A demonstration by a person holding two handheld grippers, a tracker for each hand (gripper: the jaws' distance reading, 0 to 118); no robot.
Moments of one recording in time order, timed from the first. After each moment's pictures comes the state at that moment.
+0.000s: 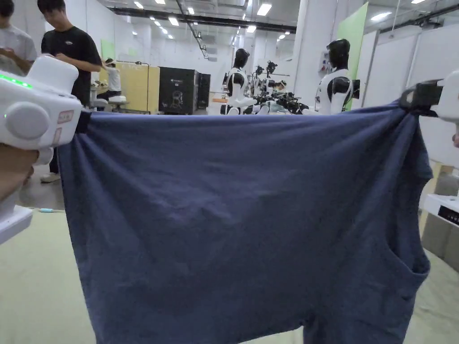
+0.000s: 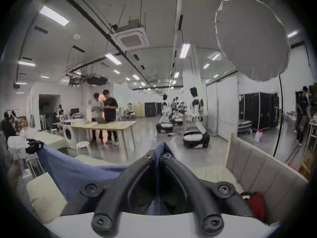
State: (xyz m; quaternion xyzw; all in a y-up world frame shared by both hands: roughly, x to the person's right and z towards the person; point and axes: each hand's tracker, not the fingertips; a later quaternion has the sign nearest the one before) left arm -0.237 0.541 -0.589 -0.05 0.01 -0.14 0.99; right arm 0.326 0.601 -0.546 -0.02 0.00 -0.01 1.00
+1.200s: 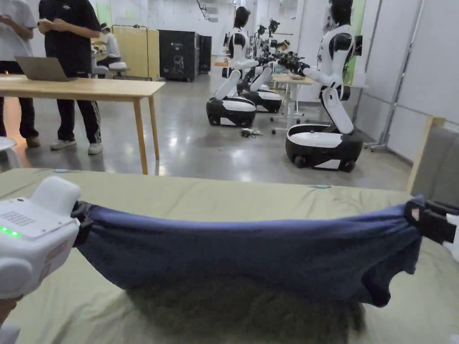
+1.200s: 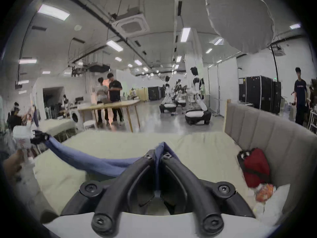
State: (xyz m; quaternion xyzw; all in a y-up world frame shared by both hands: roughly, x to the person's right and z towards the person) left arm -0.227 0.314 -0.394 -0.15 -0.09 -0.19 0.96; right arm 0.339 0.339 -0.323 -0.14 0.02 -0.01 0.99
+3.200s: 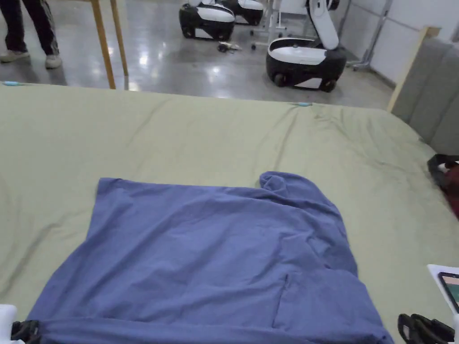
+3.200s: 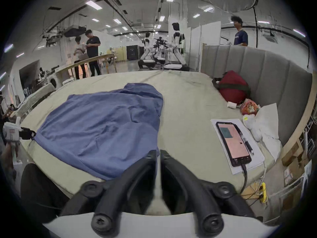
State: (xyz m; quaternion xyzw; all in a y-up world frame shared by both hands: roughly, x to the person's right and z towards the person) left arm -0.263 0.090 -0.332 -0.38 -0.03 -0.03 0.92; right arm 0.338 0.149 -0.212 -0.30 -0.07 -0.01 0.95
